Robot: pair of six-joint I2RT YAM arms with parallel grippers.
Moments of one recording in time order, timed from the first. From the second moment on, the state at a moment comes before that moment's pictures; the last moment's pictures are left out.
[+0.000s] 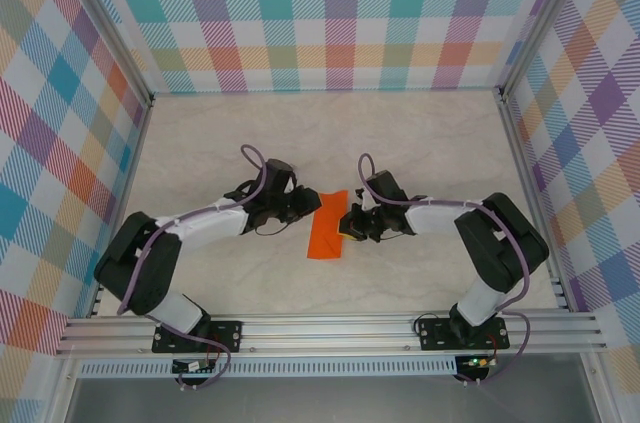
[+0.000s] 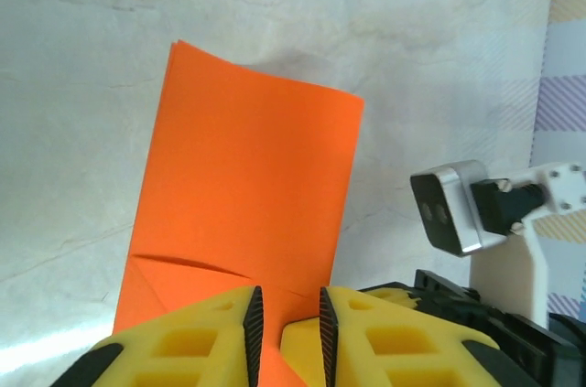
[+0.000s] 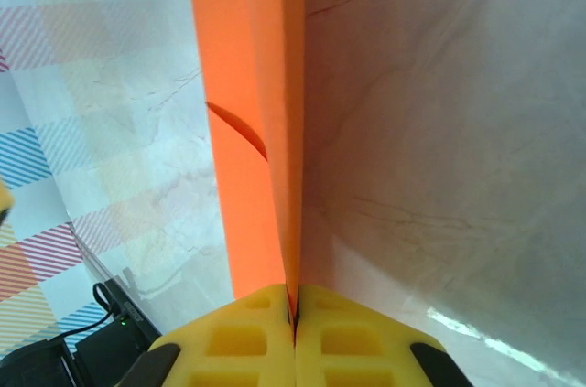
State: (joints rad) left arm -0.61 1.50 0.82 -0.08 0.28 -0.97; right arm 0.60 1.66 0.74 -0.05 -0.60 0.90
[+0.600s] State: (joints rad) left arm -0.61 0.82 0.63 -0.49 0.07 -0.94; right arm 0.61 1.25 1.14 -0.95 -0.16 0.66
